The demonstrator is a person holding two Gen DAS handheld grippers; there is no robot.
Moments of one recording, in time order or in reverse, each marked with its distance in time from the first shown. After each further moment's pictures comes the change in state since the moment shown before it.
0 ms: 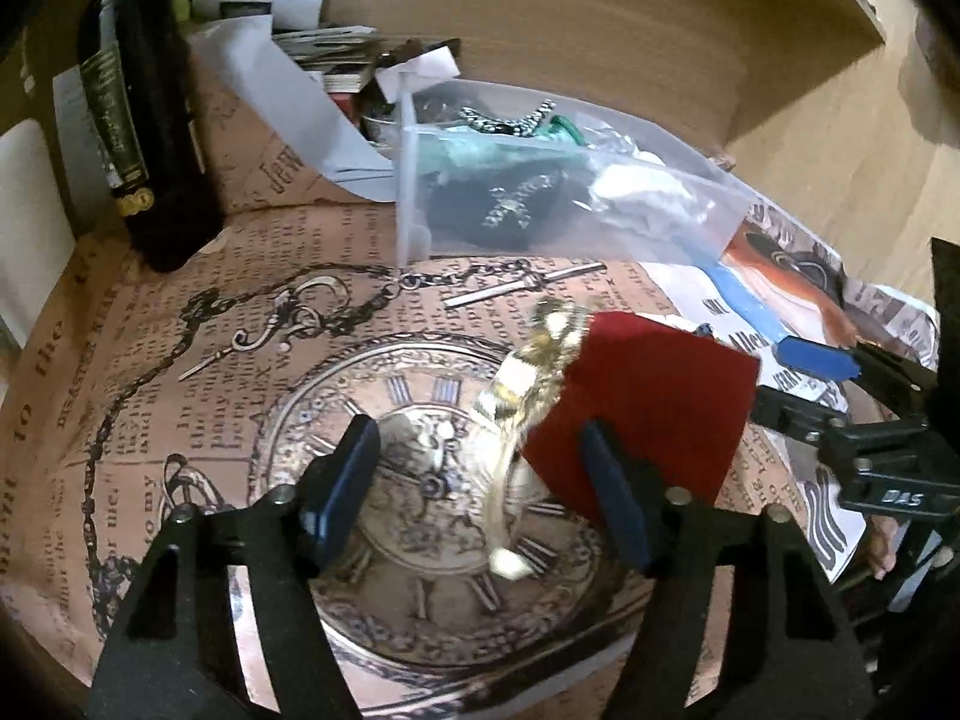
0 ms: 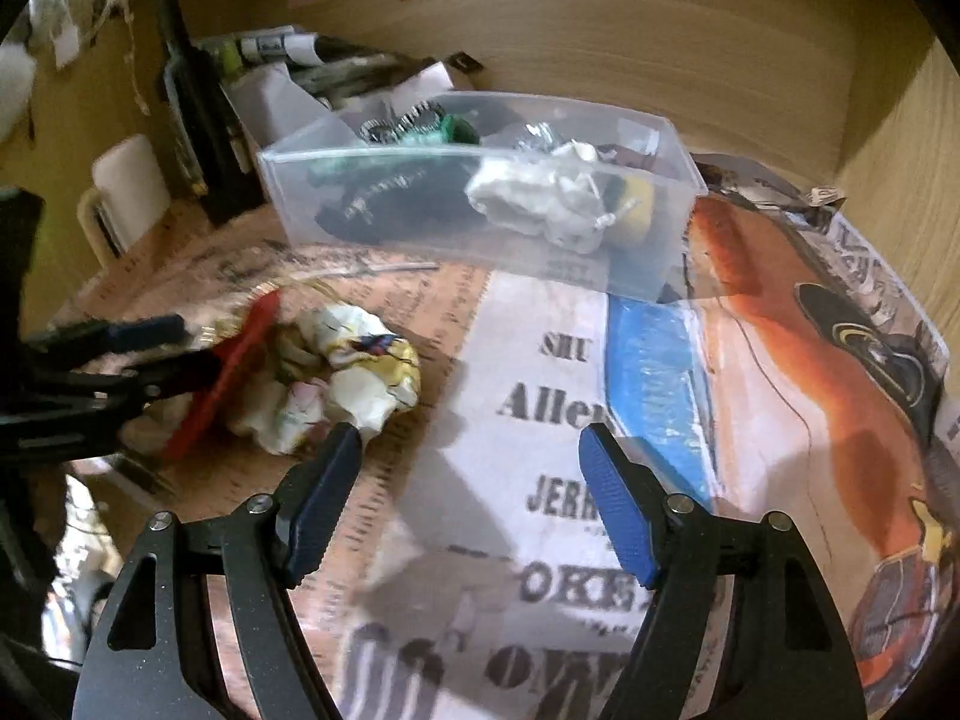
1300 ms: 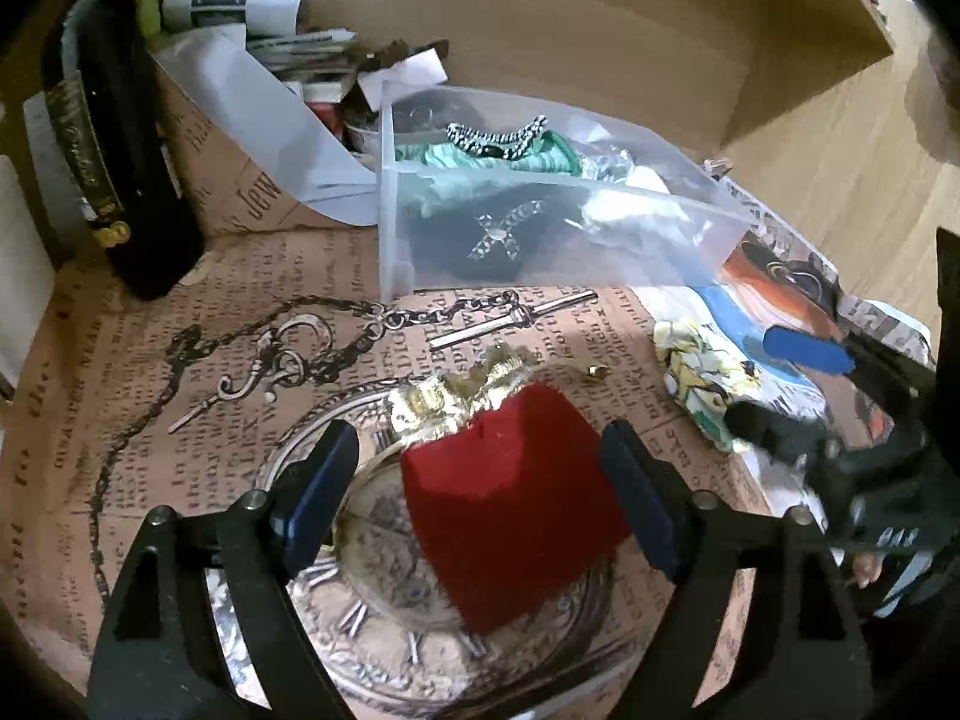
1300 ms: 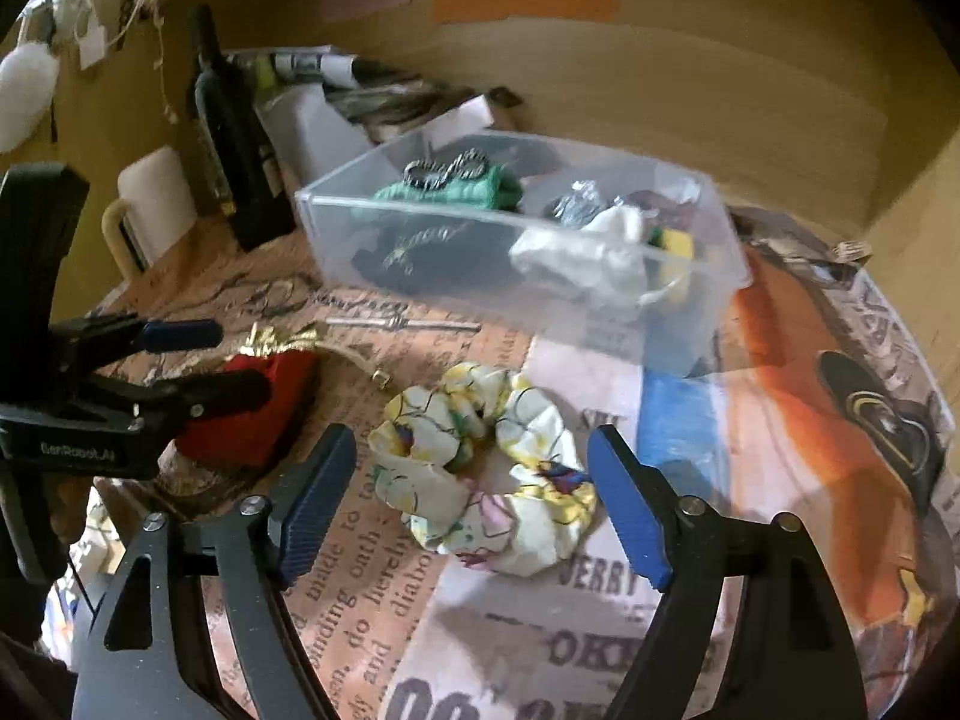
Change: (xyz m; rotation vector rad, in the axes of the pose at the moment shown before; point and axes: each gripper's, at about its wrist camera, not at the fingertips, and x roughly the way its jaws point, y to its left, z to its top) left arm 0.008 -0.007 0.025 -0.005 0.041 -0.027; right arm 0.010 0.019 0.024 -0.074 -0.020 0.024
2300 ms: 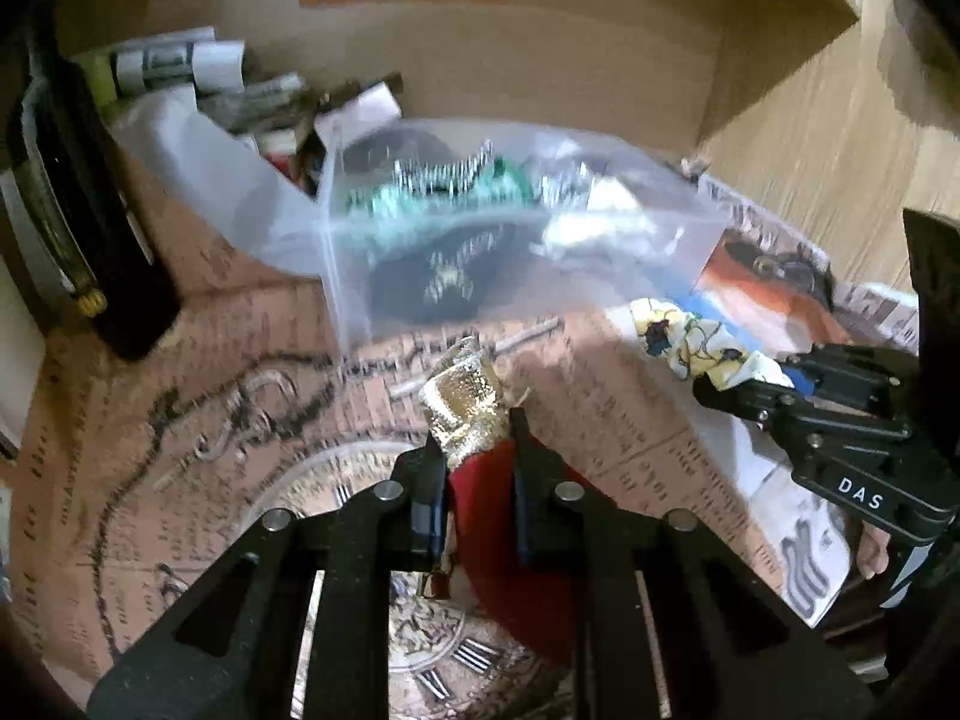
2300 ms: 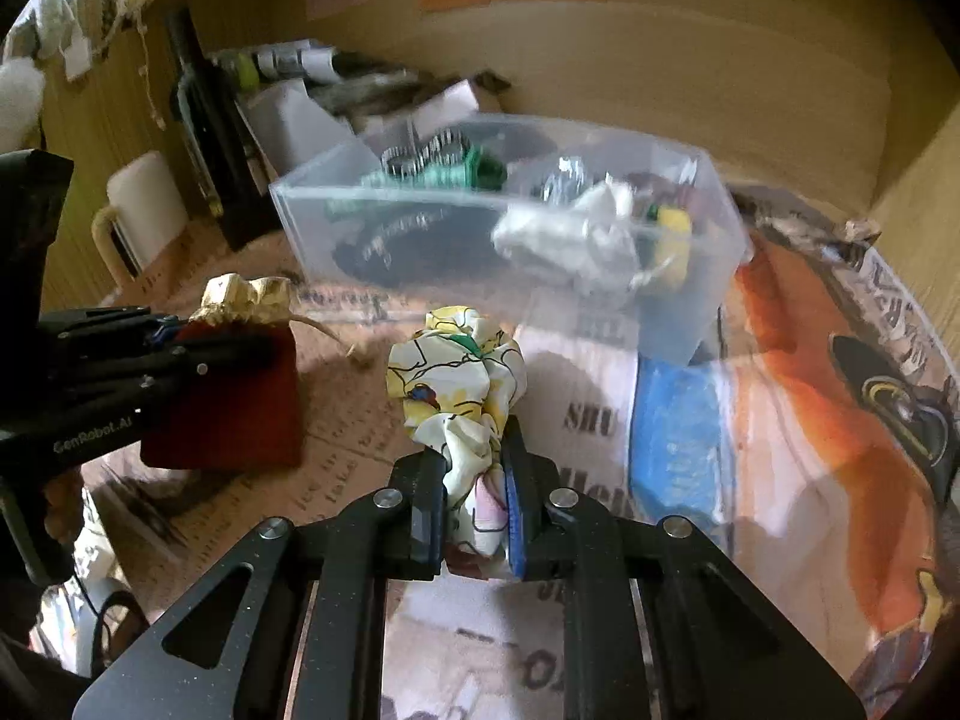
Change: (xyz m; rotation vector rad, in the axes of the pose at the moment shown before) left arm -0.010 -0.018 0.009 0.104 -0.085 -0.001; right arm -0.001 -0.017 -0.001 0.033 -0.009 0.022
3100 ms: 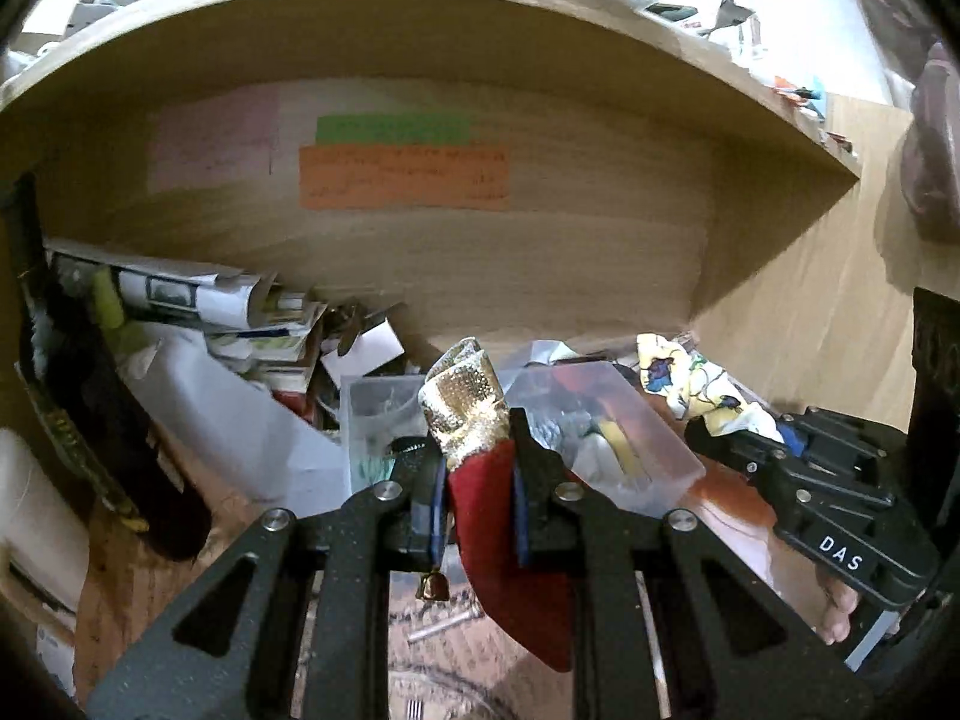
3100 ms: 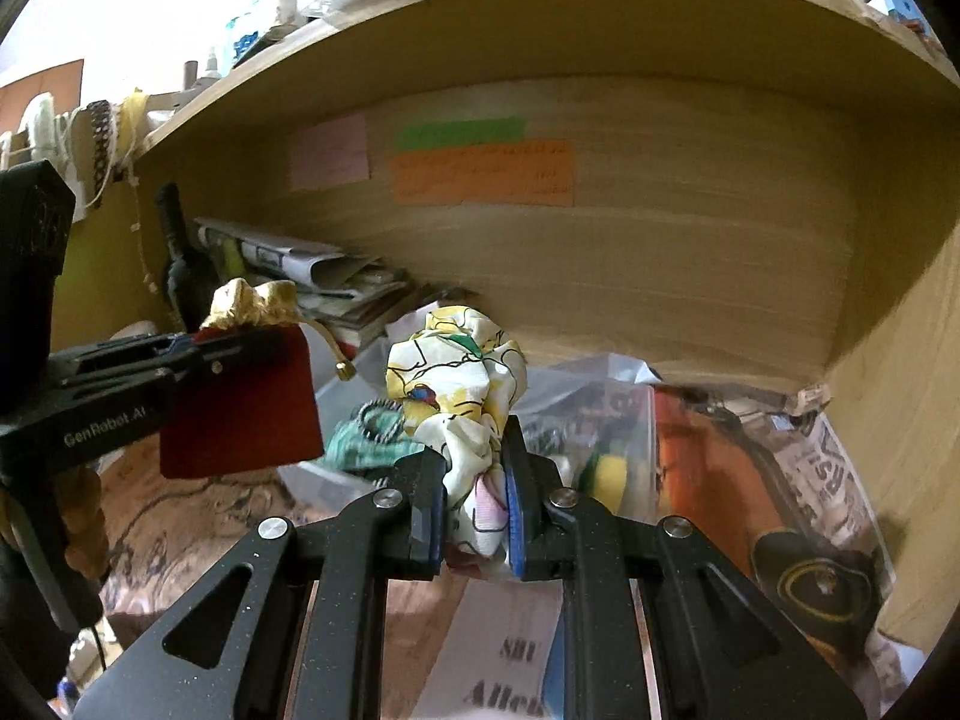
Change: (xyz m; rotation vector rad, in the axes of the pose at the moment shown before) left arm -0.038 0.000 0.111 -0.010 -0.274 -0.006; right arm -0.043 -0.014 0.089 0.002 -0.289 -0.061
